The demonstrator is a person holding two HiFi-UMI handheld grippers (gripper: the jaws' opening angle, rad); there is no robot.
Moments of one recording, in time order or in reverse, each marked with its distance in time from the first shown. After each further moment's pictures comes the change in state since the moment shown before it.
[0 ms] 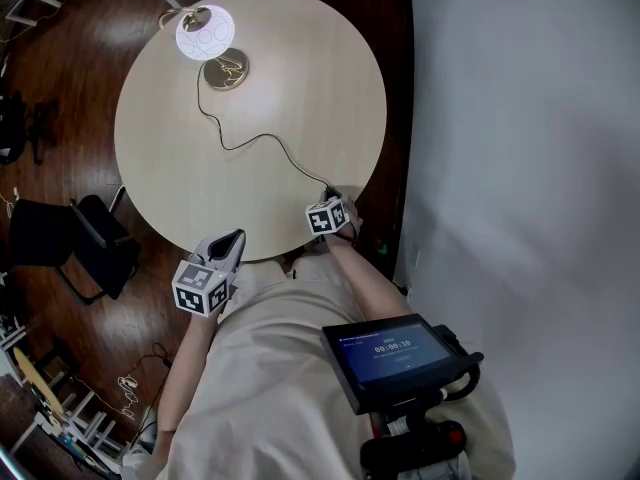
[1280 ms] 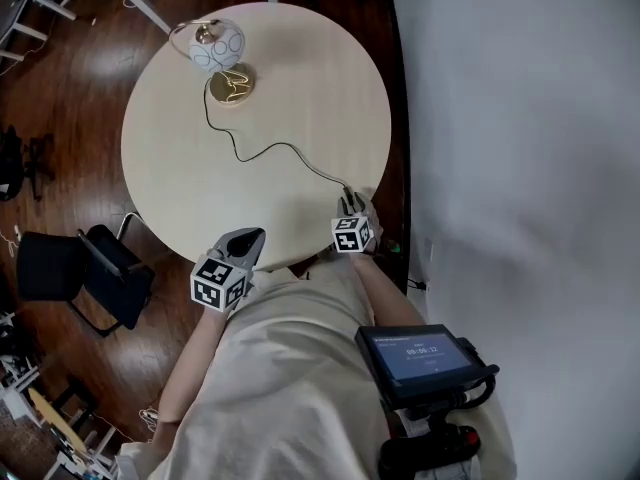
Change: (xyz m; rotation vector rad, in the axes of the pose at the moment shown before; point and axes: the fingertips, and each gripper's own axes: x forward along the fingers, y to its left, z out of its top) left arm -0.006 0.024 0.002 0.132 0.008 -0.161; right arm -0.055 0.000 0.010 0.092 -0.211 -0.133
